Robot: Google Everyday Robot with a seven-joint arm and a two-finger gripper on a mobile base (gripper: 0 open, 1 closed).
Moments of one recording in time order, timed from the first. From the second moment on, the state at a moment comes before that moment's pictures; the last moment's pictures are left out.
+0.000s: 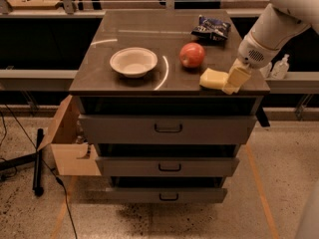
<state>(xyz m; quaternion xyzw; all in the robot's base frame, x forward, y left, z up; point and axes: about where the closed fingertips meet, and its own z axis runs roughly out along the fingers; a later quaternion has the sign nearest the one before) 0.625 -0.222 0.858 -0.50 0.85 0.04 0.16</state>
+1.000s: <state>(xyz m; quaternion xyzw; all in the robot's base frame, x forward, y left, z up) 0.670 -0.229 0.870 -0.51 0.84 -0.01 0.21</state>
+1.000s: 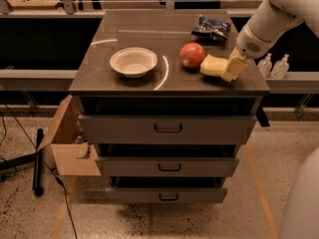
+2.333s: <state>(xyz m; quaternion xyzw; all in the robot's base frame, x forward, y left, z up) 0.665 -0.225 0.885 -0.52 0.83 -0.01 0.20</state>
